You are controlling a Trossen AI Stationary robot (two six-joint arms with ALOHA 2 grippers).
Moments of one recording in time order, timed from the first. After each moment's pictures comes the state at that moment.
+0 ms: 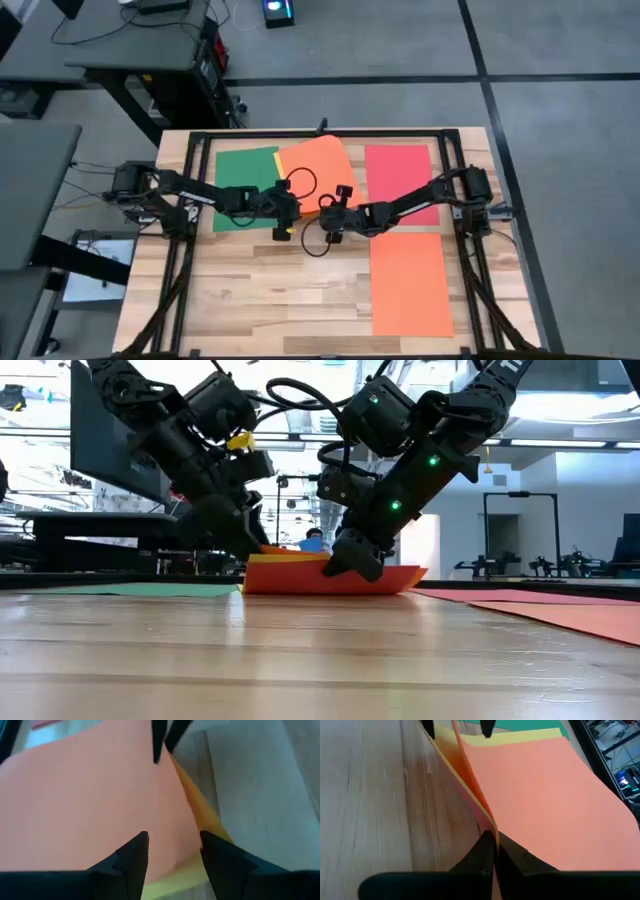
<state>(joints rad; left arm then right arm) 0.09 1.57 0.67 0.14 -0.20 0.30 0.05 1.96 1.02 0.14 0.57 -0.11</state>
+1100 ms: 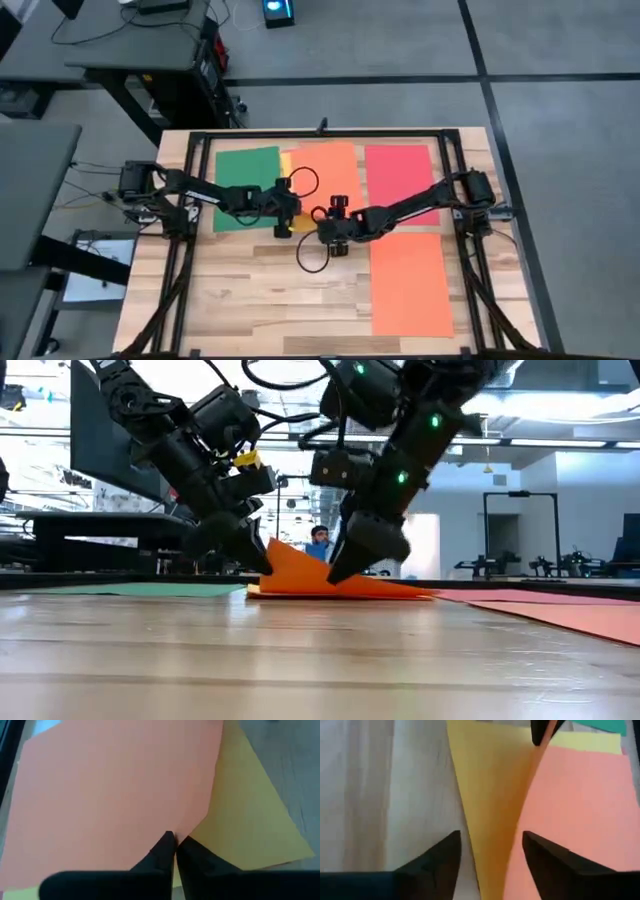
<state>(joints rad) 0.10 1.60 0.67 0.15 -0.24 0.34 0.13 1.94 1.26 -0.37 0.47 -0.08</state>
